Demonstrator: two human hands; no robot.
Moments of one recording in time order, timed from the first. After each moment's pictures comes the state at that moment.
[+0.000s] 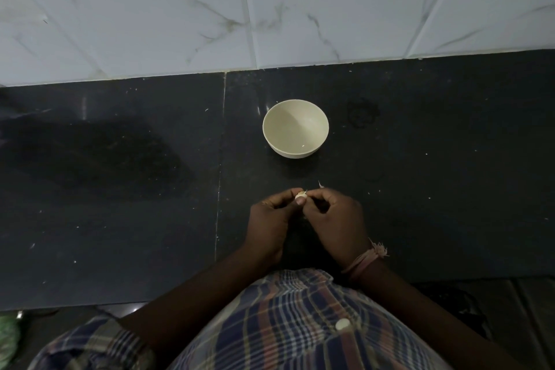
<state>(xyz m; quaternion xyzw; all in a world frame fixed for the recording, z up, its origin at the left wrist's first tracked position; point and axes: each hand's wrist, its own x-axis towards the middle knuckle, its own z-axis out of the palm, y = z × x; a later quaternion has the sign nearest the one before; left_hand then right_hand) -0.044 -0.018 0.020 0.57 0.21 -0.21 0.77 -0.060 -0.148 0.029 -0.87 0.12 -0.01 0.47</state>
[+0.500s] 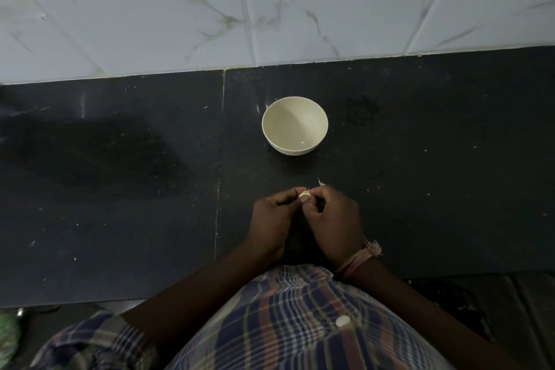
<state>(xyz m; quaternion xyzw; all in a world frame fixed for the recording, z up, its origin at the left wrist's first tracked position) -0.046 -0.020 0.016 0.55 0.20 -0.24 0.77 -0.063 -0.139 0.026 -0.90 0.13 -0.03 0.41</state>
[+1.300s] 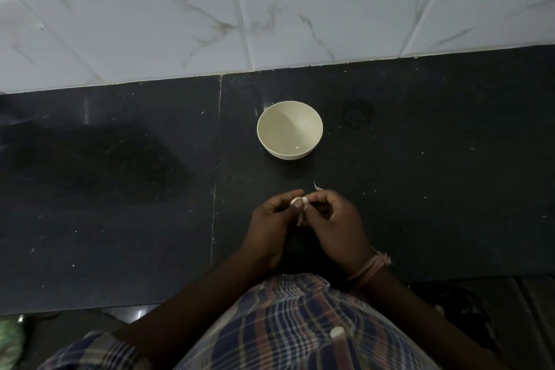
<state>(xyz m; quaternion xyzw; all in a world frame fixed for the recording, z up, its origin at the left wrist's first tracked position) -0.046 -0.026 0.015 0.55 0.21 -0.24 0.78 -0.070 -0.160 0.033 -0.78 0.16 0.06 0.60</state>
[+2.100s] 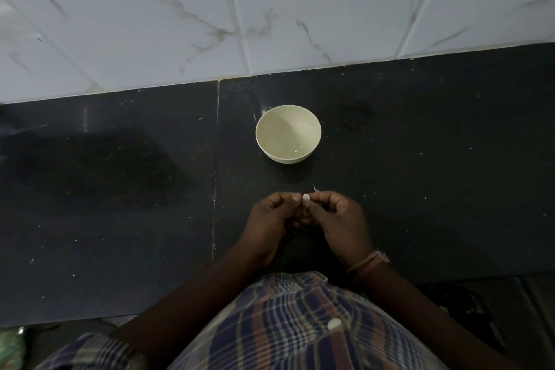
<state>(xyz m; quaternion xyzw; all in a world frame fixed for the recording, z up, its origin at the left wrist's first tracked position) -0.033 -0.019 0.024 0.55 0.18 -0.27 0.77 -0.061 -0.158 0.035 -0.64 0.22 0.06 0.73</state>
